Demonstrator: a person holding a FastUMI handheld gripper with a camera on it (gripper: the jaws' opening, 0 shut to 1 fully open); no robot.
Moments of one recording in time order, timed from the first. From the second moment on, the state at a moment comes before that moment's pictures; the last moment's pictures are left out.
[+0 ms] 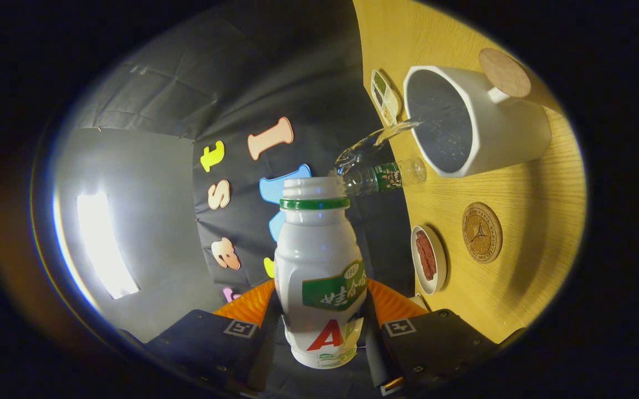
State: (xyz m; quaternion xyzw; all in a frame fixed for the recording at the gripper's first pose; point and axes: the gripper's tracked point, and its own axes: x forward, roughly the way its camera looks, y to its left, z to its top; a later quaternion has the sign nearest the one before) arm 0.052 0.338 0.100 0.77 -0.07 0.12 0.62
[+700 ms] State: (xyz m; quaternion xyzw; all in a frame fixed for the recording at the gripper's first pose) arm 0.054 0.341 0.105 0.78 -0.08 0.13 0.60
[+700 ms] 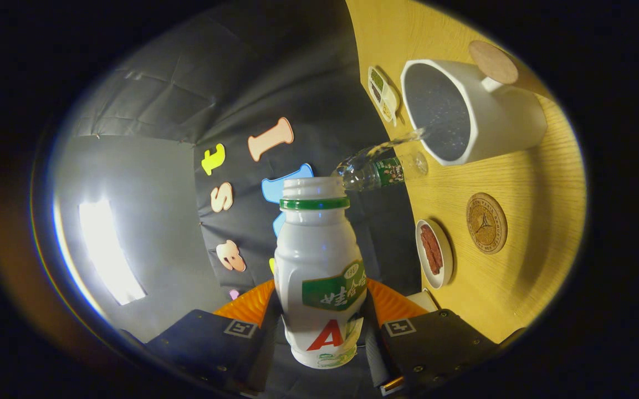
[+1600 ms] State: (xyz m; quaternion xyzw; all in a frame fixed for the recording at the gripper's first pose) arm 0.054 0.340 0.109 0.80 -0.09 0.13 0.58
